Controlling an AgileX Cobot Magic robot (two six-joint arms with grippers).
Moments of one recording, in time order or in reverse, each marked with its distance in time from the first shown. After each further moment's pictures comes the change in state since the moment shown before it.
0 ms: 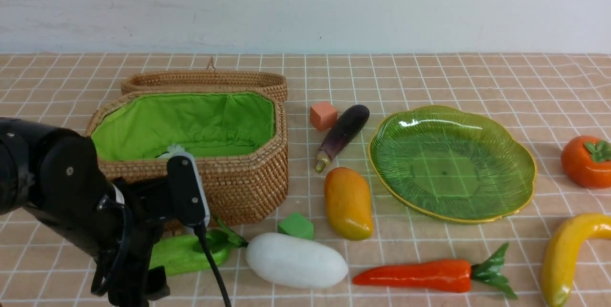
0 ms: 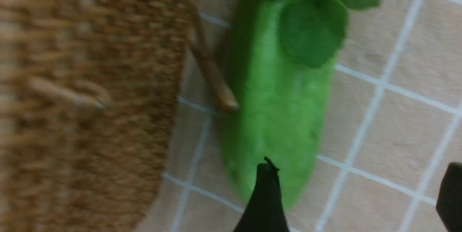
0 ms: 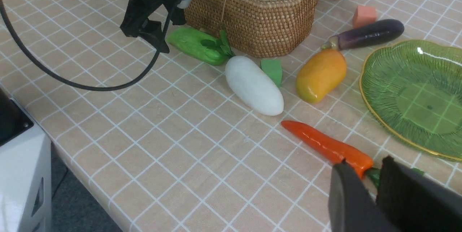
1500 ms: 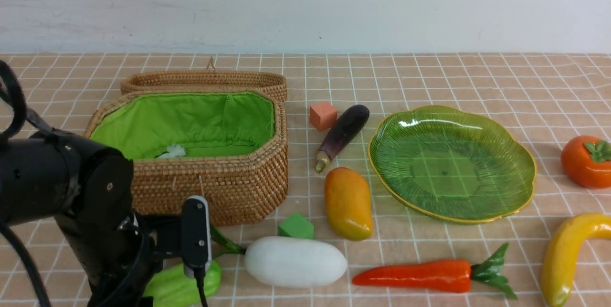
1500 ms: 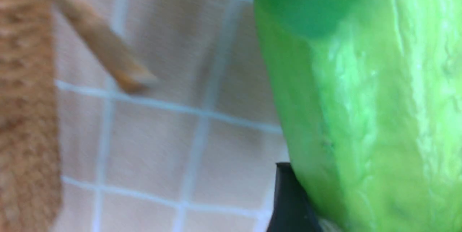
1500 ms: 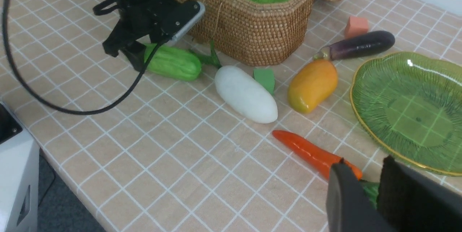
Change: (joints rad) right arm 0.000 0.001 0.000 -0.003 -0.045 -0.022; left arm -0.049 0.077 -0.012 0.088 0.208 0.021
